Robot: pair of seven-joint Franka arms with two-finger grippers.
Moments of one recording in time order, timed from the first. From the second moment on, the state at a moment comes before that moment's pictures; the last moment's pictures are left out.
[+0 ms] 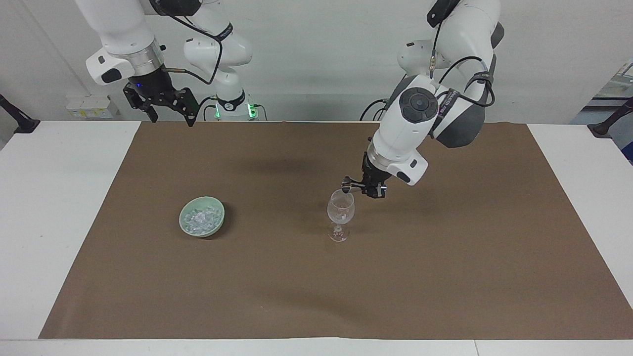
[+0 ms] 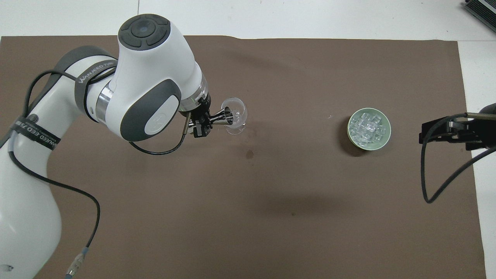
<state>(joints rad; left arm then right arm) 0.05 0.56 -0.76 -1.30 0.20 1.67 -2.27 0.05 -0.05 -0.03 -1.59 0.00 1.50 0.19</state>
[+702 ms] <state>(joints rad) 0.02 0.57 -0.76 -1.27 0.25 1.61 -2.30 0.05 -0.05 -0.03 -1.59 0.00 1.50 0.19</state>
